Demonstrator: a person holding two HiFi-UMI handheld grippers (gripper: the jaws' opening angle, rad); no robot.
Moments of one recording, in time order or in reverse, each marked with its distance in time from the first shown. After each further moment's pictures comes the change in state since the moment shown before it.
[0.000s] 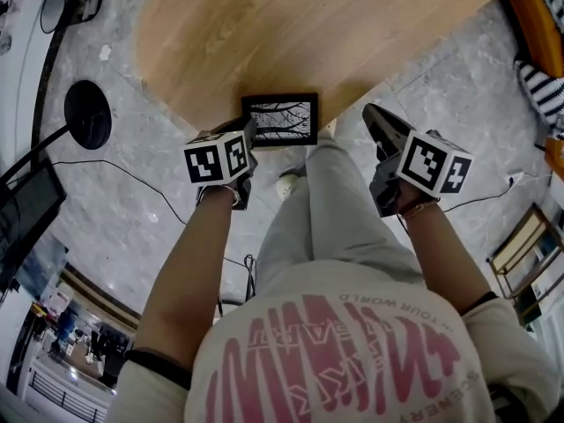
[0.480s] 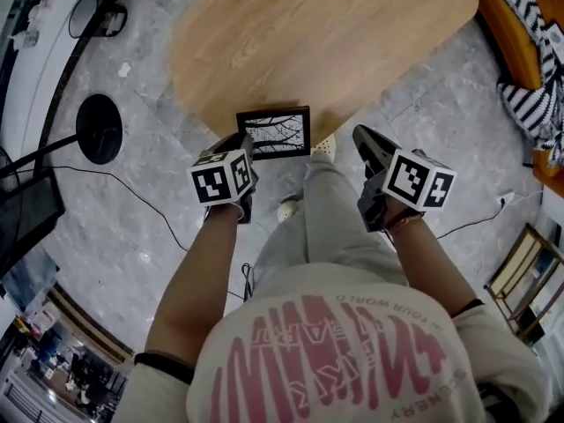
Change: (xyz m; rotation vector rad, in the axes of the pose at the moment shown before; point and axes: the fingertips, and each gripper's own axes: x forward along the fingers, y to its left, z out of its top) left arm -0.073 0.018 0.004 0.023 -0.215 0.068; right arm -0.029 0.066 -0.026 -0.062 -0.105 0.038
